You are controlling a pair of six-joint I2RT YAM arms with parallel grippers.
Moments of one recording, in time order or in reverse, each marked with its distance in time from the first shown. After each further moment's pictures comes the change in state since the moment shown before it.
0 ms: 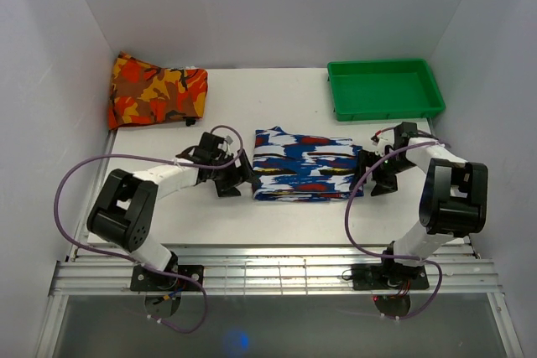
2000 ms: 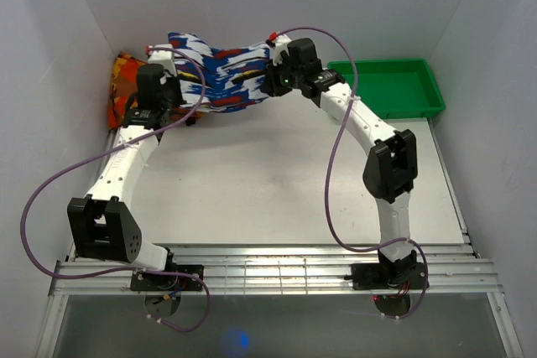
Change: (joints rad) left arm 0.240 -0.141 0.483 -0.029 -0.564 0.672; right arm 0.634 0.383 0.971 0.332 0.210 0.159
